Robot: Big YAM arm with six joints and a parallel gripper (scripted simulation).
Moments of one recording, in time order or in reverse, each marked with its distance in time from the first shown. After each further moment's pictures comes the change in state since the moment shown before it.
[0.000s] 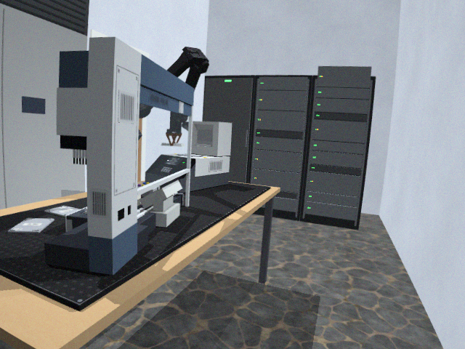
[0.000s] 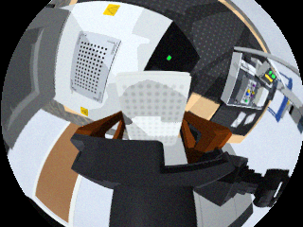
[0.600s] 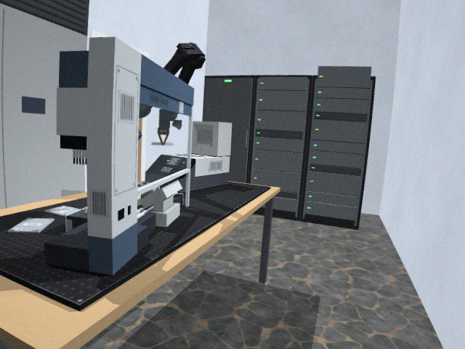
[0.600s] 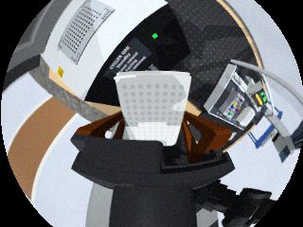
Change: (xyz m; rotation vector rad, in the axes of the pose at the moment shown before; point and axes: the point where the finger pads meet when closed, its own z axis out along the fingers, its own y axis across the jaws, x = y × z) arm 0.044 -0.070 -0.005 -0.007 -0.008 -0.321
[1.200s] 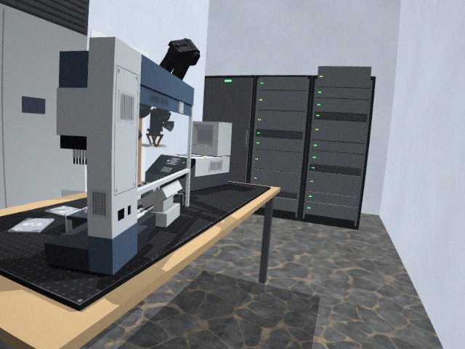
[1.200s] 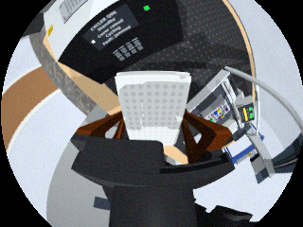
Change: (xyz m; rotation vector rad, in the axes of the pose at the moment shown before) arm 0.050 -0.070 0.009 0.016 0.020 -0.302
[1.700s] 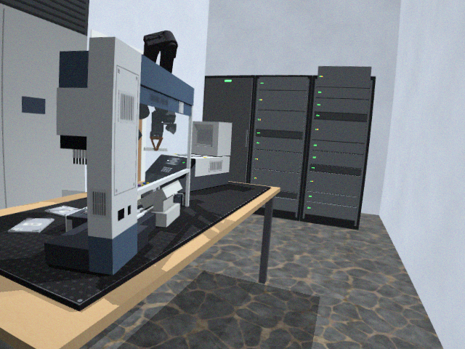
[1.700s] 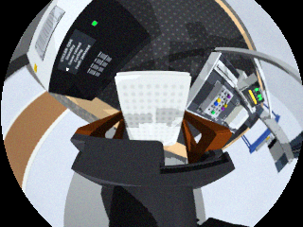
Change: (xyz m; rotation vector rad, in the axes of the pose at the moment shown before) arm 0.006 -0.062 0.017 -0.007 -0.014 0.244
